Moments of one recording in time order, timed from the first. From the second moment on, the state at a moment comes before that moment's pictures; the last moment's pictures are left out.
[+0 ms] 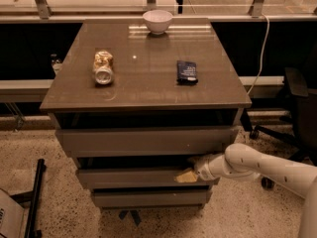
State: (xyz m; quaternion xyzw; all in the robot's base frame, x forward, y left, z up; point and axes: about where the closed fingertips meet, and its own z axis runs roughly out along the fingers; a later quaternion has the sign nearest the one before) arm 0.576 -0.121 0.439 -0.40 0.83 0.26 0.30
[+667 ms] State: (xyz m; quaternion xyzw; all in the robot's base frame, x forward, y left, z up) arm 0.532 -0.127 0.439 -0.42 0.83 0.25 0.26
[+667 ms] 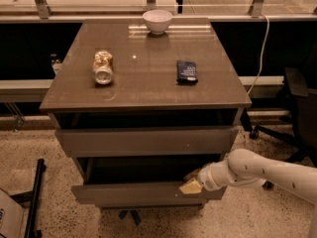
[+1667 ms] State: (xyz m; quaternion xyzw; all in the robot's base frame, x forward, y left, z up) arm 0.528 -0.116 0.446 -0.46 0.83 0.20 0.25
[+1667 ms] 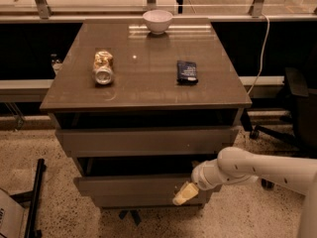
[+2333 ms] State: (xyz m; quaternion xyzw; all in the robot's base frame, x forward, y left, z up) arm 0.521 -0.117 0.421 -0.51 0.82 0.16 0.19
